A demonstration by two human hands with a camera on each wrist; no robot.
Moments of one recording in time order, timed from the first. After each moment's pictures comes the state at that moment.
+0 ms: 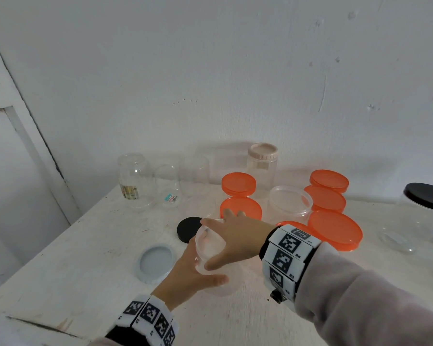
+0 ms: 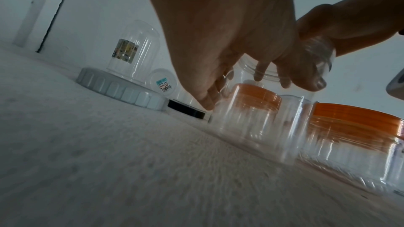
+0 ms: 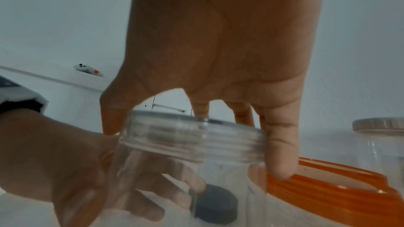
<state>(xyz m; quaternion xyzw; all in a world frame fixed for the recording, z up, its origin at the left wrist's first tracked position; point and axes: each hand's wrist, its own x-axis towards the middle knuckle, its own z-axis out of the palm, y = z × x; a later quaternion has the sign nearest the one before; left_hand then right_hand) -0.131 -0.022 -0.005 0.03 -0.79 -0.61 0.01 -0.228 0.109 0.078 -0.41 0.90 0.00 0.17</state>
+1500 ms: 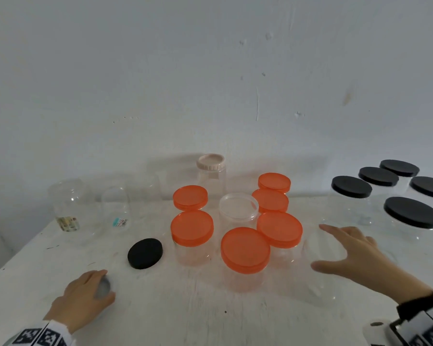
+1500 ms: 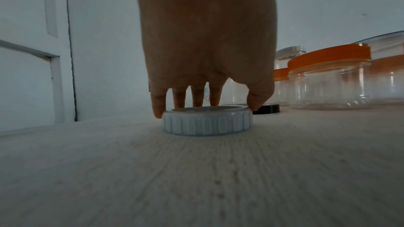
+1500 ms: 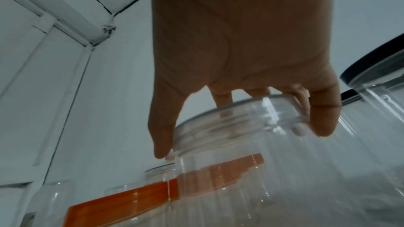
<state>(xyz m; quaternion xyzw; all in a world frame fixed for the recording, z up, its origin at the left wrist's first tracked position) -0.143 -0.128 -0.020 0.20 -0.97 -0.15 -0.06 -0.221 0.384 0.053 -0.01 0.98 -0.21 0.04</state>
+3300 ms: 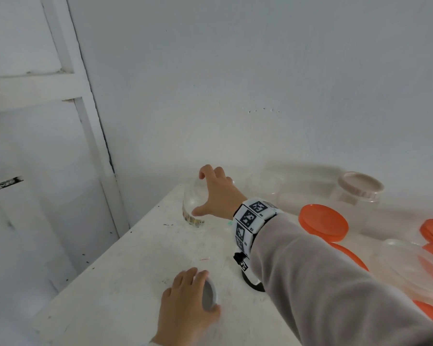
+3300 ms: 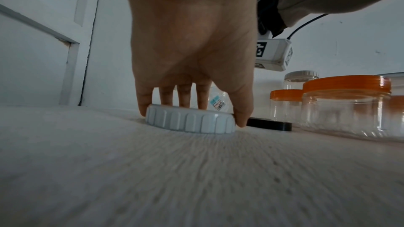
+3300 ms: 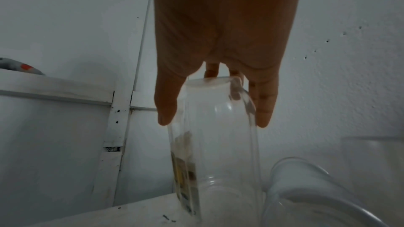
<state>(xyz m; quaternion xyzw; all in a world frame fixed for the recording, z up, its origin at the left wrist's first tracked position) -0.131 -0.158 -0.036 0.22 -0.96 -0.19 0.01 -0.299 -0.135 0.102 -0.45 0.86 -0.22 0.04</state>
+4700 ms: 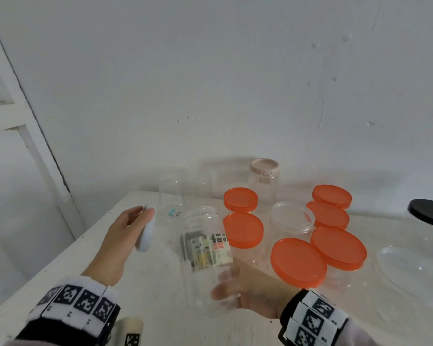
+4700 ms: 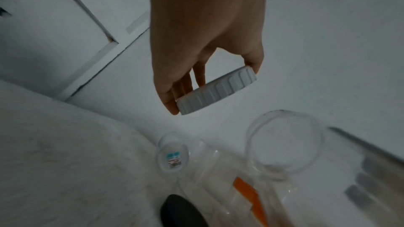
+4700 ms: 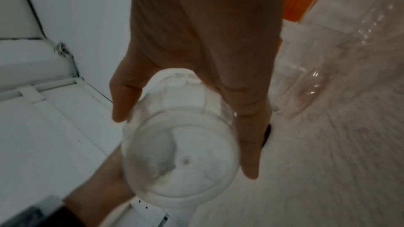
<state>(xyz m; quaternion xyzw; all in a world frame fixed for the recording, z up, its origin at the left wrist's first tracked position) -0.128 -0.108 0.079 0.18 -0.74 -0.61 0.22 -0.198 0.136 0.035 -0.18 0.65 -0.59 0.45</state>
